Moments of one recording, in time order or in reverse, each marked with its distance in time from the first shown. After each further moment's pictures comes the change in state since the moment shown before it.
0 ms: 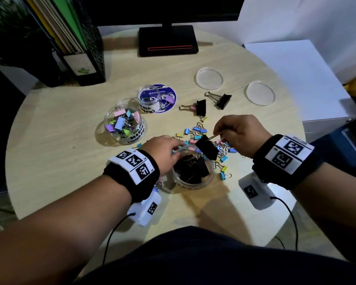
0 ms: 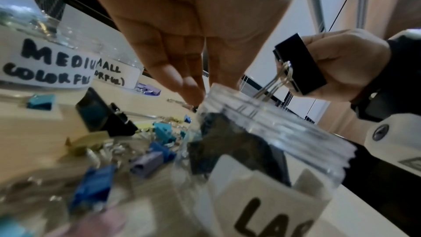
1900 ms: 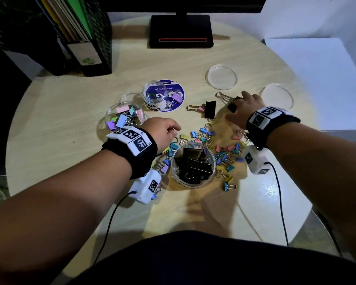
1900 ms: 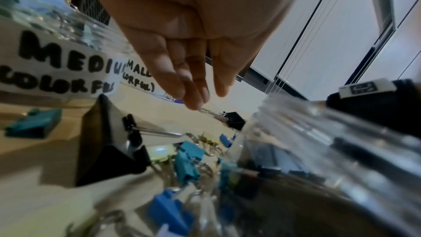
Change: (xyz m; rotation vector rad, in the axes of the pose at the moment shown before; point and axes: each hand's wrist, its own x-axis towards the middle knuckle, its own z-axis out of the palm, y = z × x) left_hand 0.044 -0.010 -0.023 -0.196 0.074 -0.197; right_hand 0.135 0.081 0.003 -0.754 -0.097 0.231
